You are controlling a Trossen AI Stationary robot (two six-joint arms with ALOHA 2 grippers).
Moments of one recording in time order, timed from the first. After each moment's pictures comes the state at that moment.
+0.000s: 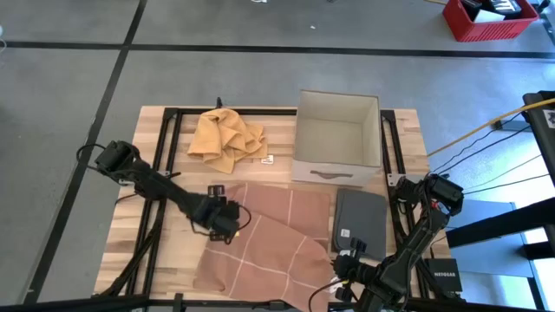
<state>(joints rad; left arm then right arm) -0.45 1.63 0.98 -0.85 -0.37 -0.51 1.01 1.90 1.31 -0.89 0.64 1.33</state>
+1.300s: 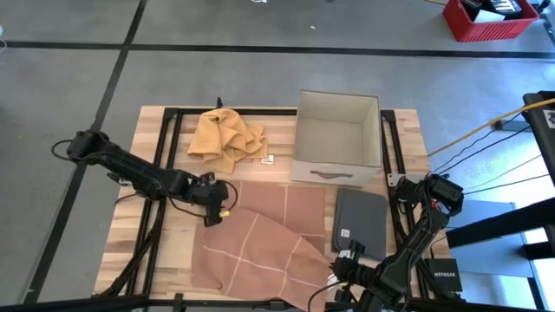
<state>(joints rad) -0.28 1.25 0.62 -0.53 -0.25 -0.46 1.01 1.90 1.31 -0.83 0.63 1.32</state>
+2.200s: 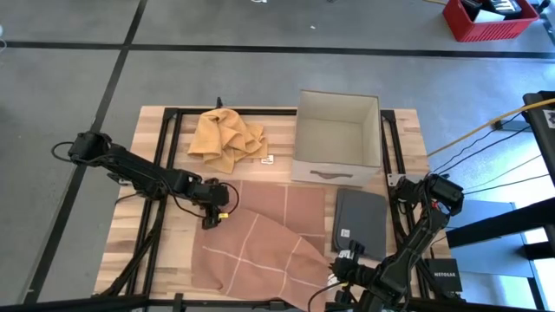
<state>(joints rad) -0.22 1.28 0.48 -0.29 -0.02 -0.36 1.01 1.90 1.31 -0.82 0.64 1.31</state>
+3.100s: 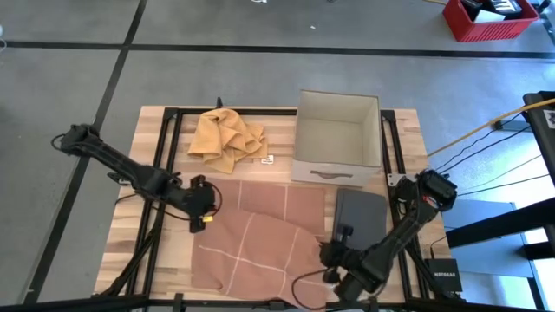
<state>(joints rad) -0.46 1.02 0.67 -0.65 -0.27 -0.57 0.87 1.89 1.31 -0.93 0.71 1.06</state>
